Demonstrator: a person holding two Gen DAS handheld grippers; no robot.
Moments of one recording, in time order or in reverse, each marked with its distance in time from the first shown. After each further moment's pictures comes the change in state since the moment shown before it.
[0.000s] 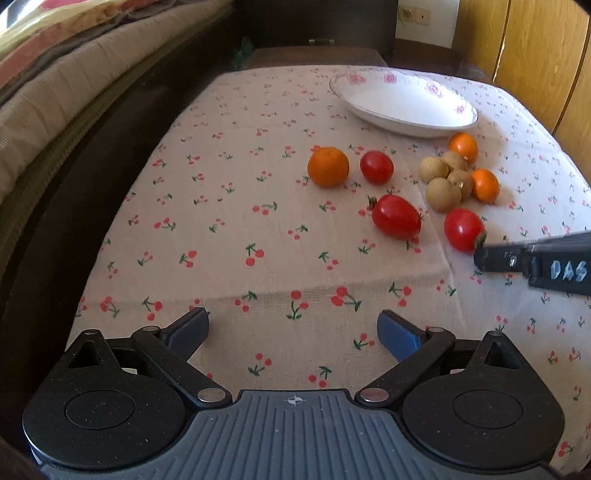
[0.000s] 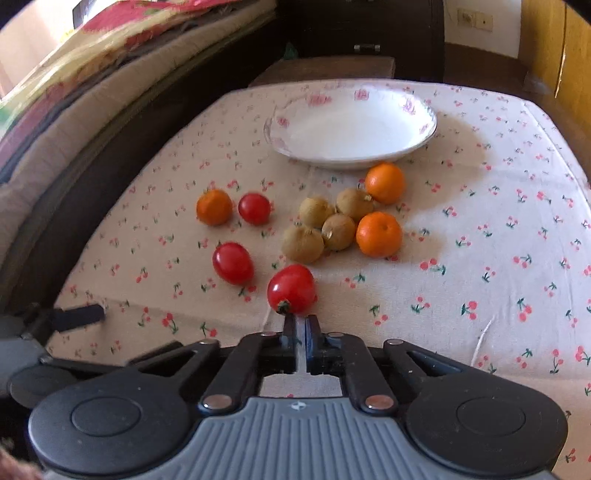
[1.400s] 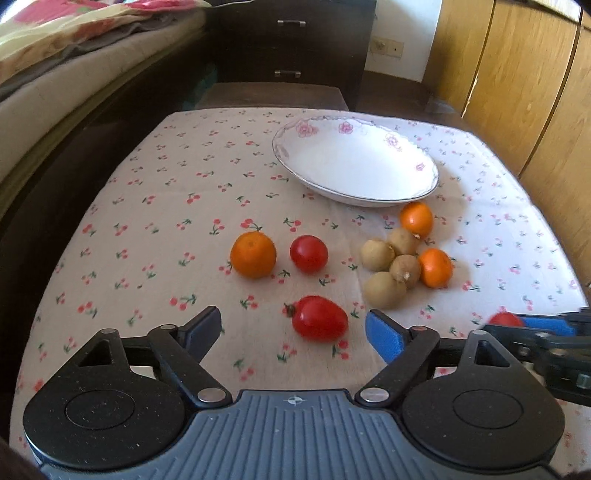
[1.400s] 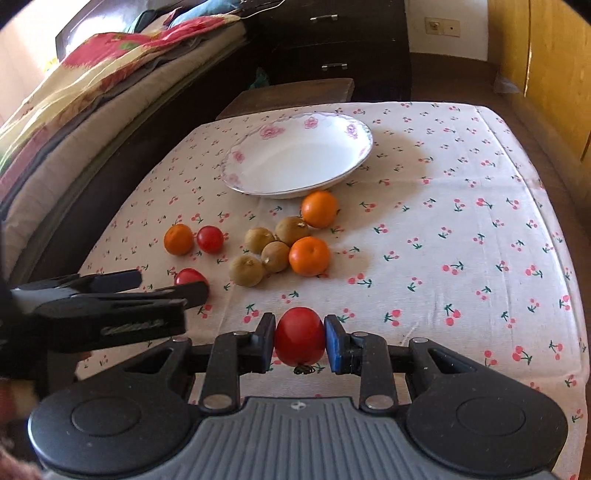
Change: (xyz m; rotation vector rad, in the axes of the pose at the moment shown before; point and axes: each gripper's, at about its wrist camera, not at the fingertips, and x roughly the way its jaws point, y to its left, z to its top) left arm 0.020 -0.036 0.054 -0.007 -0.088 -0.121; right arm -0.035 -0.045 -0.002 0.086 -0.053 -0.028
